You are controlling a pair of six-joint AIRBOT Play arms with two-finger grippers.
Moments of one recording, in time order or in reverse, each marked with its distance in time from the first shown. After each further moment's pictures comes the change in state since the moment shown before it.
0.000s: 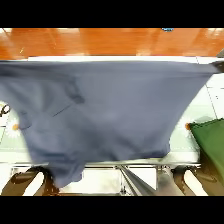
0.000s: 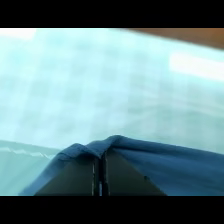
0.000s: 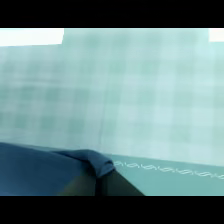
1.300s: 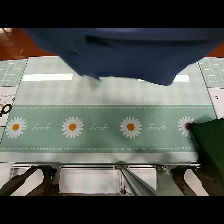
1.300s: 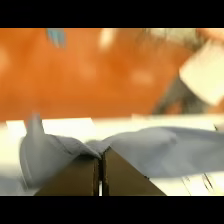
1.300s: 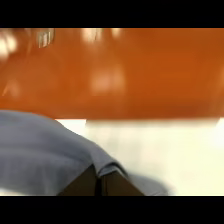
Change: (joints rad) left arm 0.269 -0.229 0.476 -0.932 0.035 0.356; right arm -0.113 0.041 0.301 0.206 -0.122 -0.026
